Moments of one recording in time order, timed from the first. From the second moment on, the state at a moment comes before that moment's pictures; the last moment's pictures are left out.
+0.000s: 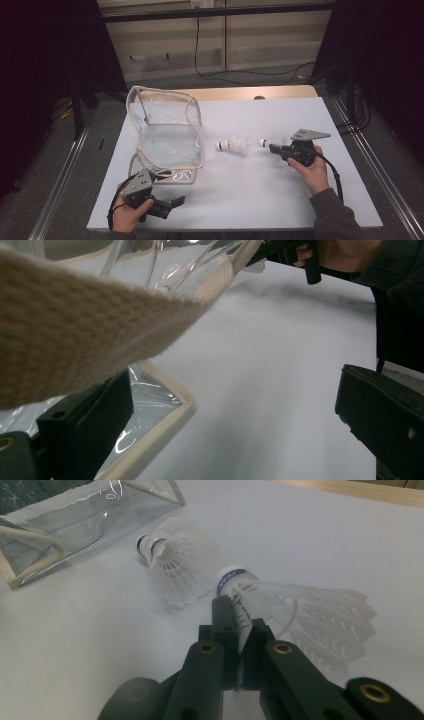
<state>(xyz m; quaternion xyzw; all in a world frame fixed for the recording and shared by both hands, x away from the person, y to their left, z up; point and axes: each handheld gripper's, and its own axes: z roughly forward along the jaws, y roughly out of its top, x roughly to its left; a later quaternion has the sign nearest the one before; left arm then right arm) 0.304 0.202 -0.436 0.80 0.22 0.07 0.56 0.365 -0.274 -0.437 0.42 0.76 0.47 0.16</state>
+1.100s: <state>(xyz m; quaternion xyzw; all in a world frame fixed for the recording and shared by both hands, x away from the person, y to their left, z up) 0.304 0.202 -0.435 0.80 0.22 0.07 0.56 0.372 -0.252 -0.440 0.39 0.78 0.46 0.15</state>
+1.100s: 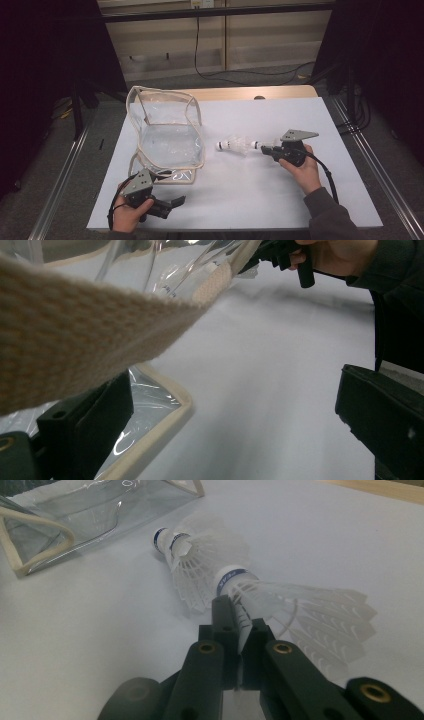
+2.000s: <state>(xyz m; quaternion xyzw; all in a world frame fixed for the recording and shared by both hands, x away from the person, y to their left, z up) 0.304 0.202 -0.435 0.80 0.22 0.07 0.56 0.377 -0.240 -0.438 0.38 0.79 0.46 0.15</state>
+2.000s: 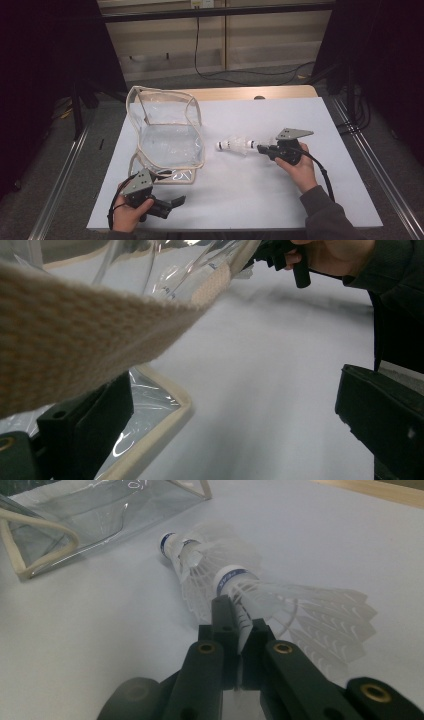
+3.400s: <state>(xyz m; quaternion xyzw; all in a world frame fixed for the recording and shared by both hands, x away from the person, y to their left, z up) 0.304 0.201 -0.435 0.80 0.22 0.07 0.56 0.390 -0.213 -0.447 0.37 0.80 0.46 0.13</state>
